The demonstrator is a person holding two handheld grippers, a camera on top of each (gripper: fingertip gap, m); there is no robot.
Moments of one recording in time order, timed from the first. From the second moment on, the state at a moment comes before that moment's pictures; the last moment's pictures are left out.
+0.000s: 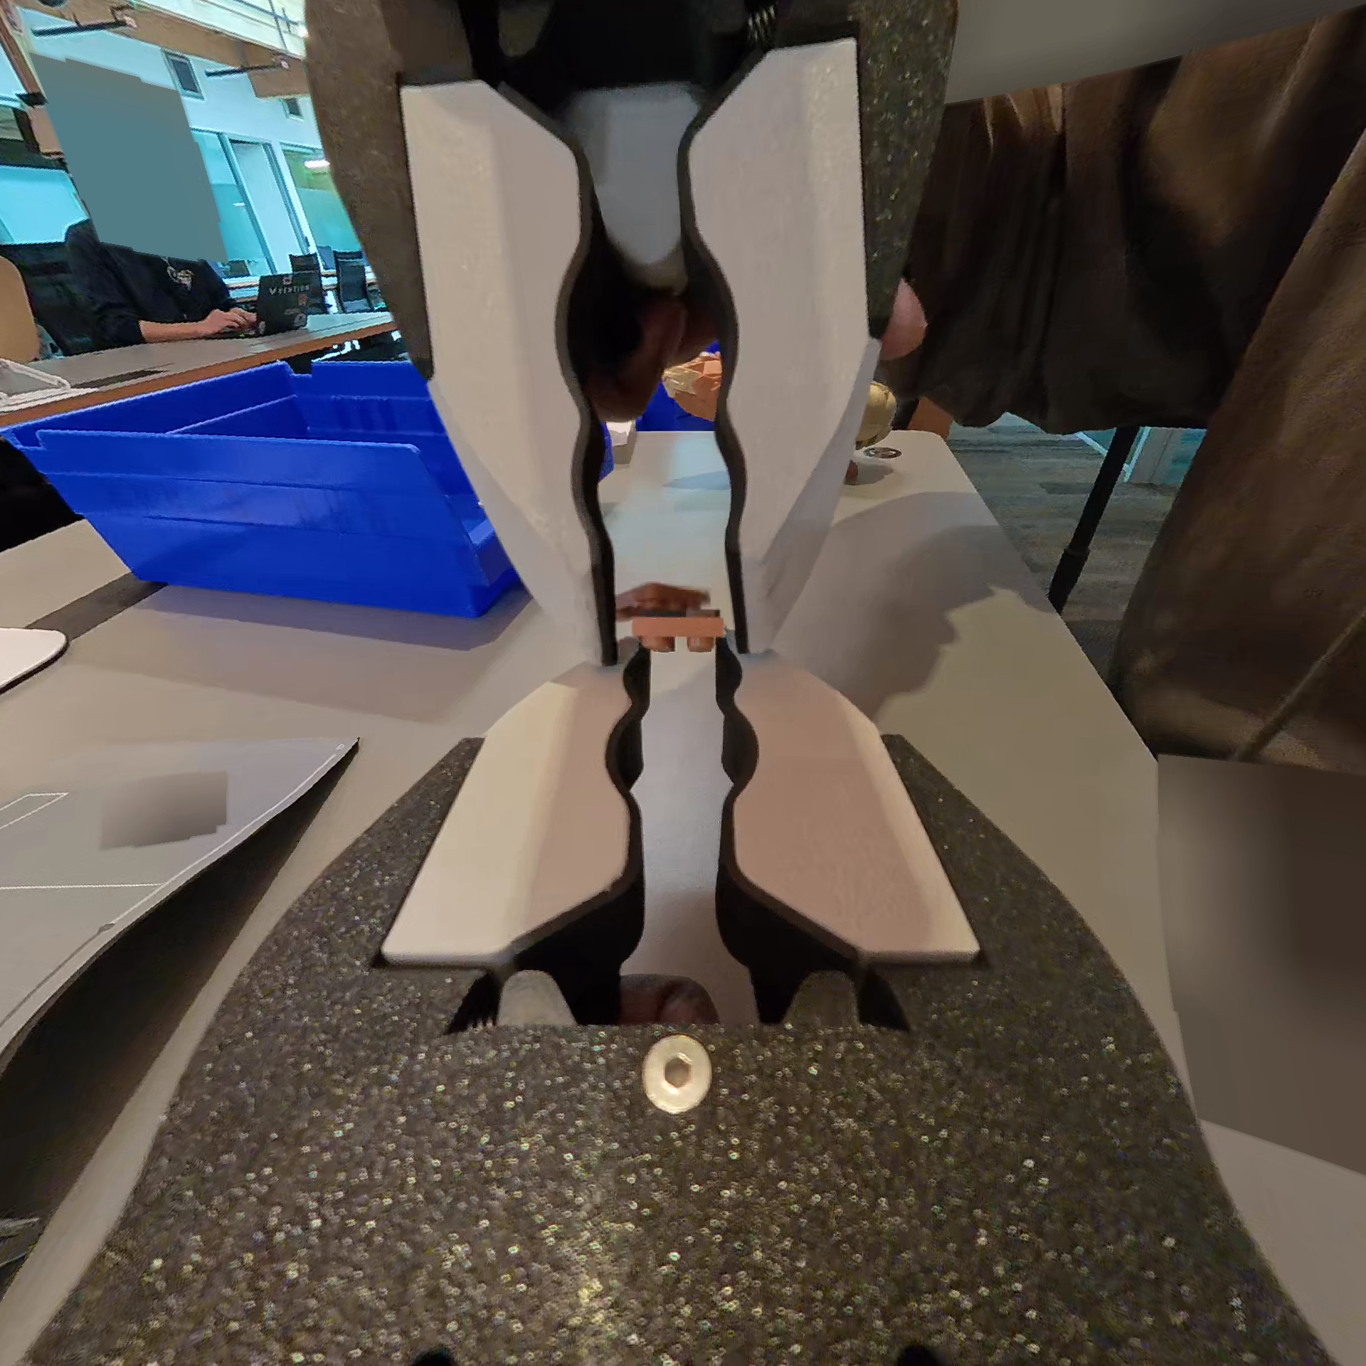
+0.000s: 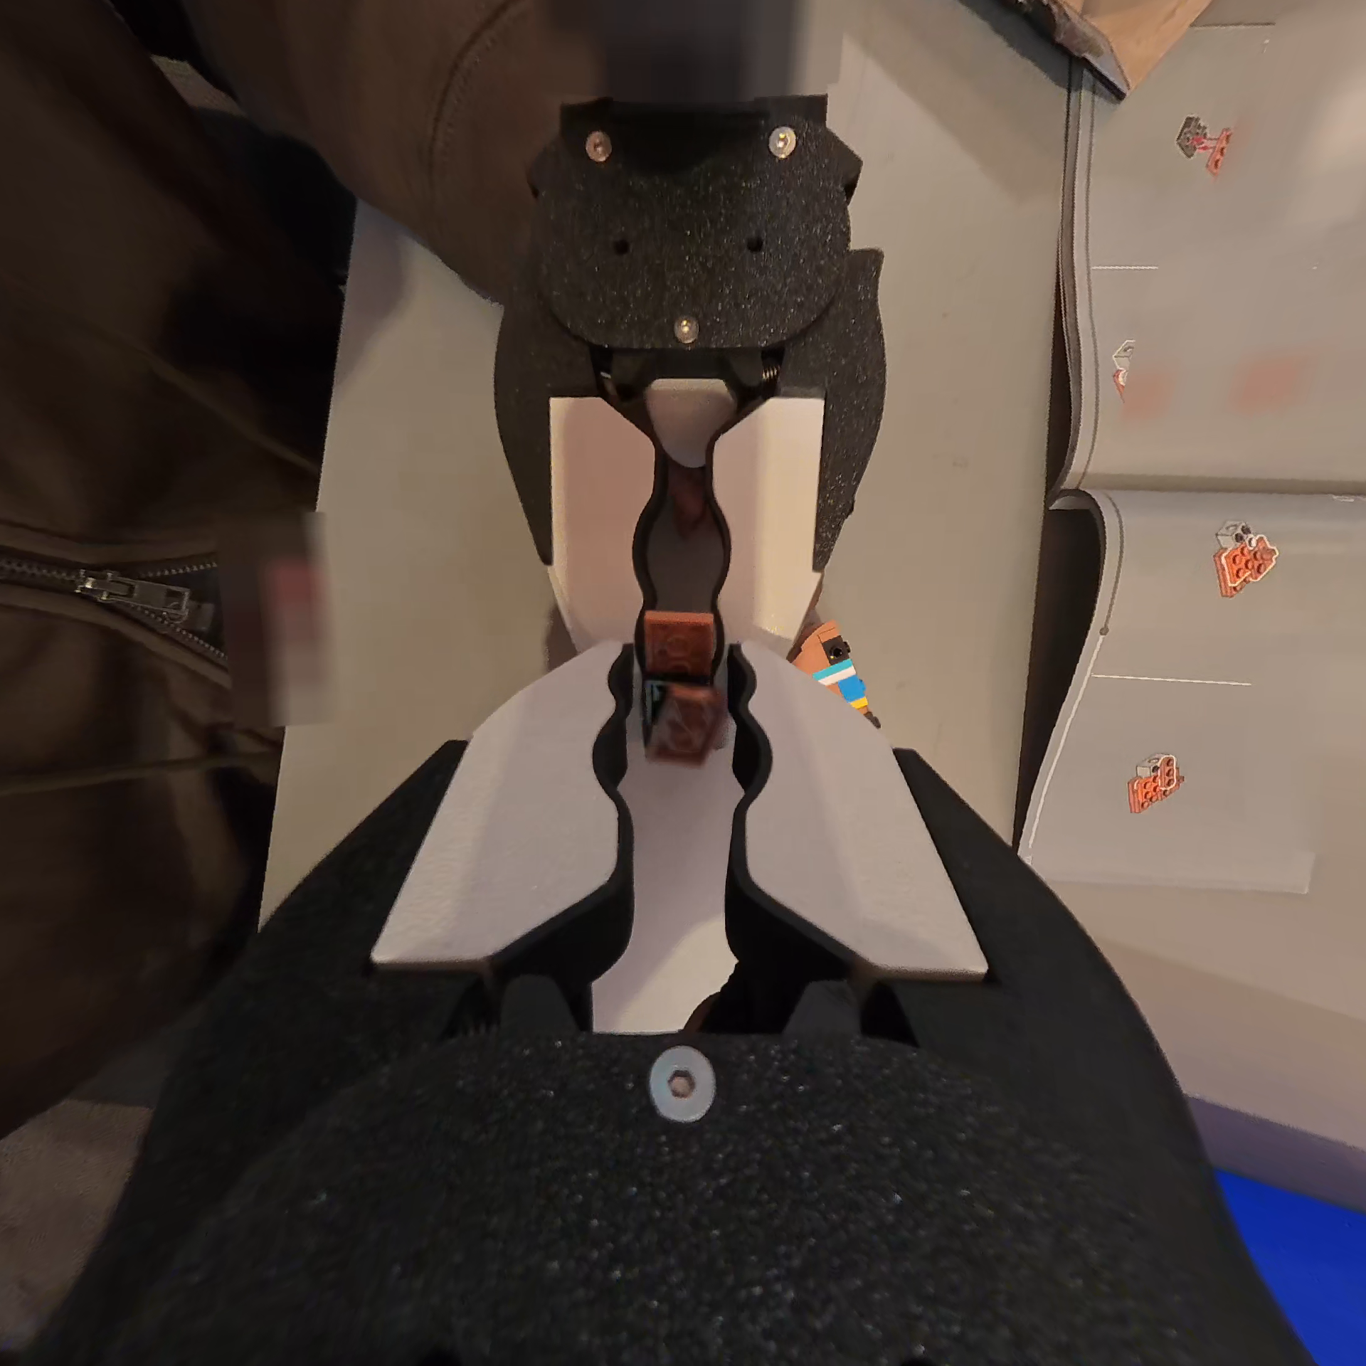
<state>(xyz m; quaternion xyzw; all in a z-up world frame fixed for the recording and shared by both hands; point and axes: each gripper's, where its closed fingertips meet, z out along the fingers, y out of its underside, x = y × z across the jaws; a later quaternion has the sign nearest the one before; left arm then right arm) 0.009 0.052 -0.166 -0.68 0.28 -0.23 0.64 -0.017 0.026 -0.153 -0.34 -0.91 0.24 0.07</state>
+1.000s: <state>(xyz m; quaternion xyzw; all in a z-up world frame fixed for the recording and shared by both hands) -0.003 0.058 -0.159 -0.67 0.24 -0.26 0.65 -0.008 0.071 -0.149 -0.42 -0.66 0.58 0.22</state>
